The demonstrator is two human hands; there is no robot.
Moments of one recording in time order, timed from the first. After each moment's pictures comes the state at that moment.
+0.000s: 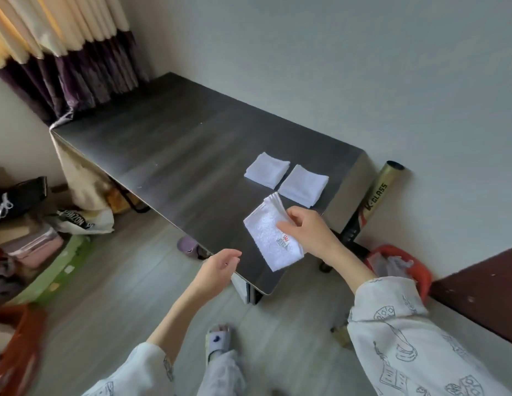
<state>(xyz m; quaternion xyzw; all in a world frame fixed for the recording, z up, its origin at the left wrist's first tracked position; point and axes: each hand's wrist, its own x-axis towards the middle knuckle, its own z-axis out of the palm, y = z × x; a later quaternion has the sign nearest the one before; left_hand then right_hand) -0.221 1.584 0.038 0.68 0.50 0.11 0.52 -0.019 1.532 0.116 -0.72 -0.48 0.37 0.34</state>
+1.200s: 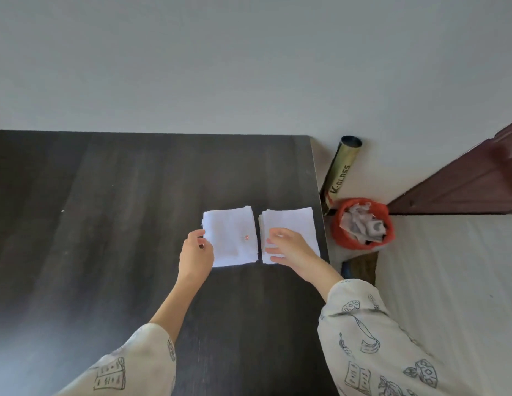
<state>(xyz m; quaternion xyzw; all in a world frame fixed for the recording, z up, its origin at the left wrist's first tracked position) 0.000 1.955 -0.016 0.74 0.46 -0.02 0.48 0.103 1.798 0.004 -0.76 0.07 0.44 0.47</state>
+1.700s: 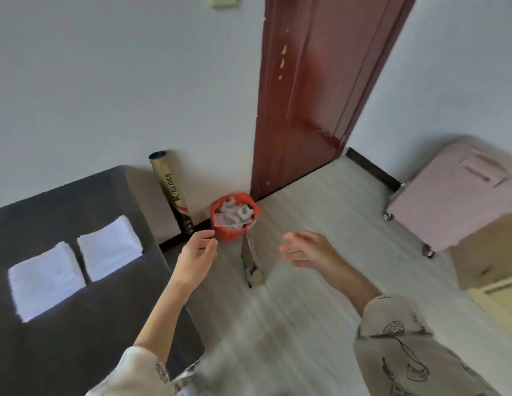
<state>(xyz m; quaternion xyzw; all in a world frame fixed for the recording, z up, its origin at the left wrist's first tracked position) -0.015 1.591 0.068 0.81 0.09 -0.12 0.57 -0.030 1.362 0.104 -0.72 0.20 0.18 0.64</state>
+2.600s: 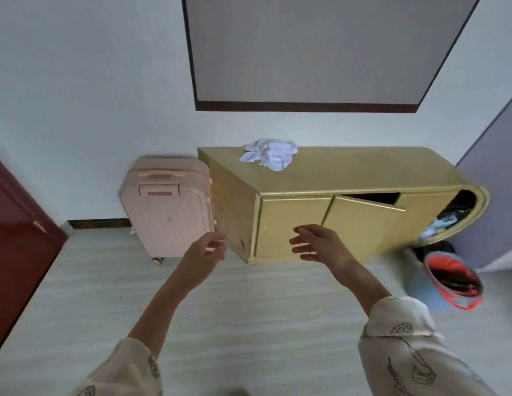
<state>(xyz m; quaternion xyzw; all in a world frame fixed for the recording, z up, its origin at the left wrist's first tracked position) -0.058 0.756 0.112 0.71 -0.44 -0.36 0.40 -0.282 0.658 0.145 -0.58 0.51 -0.25 0.58</state>
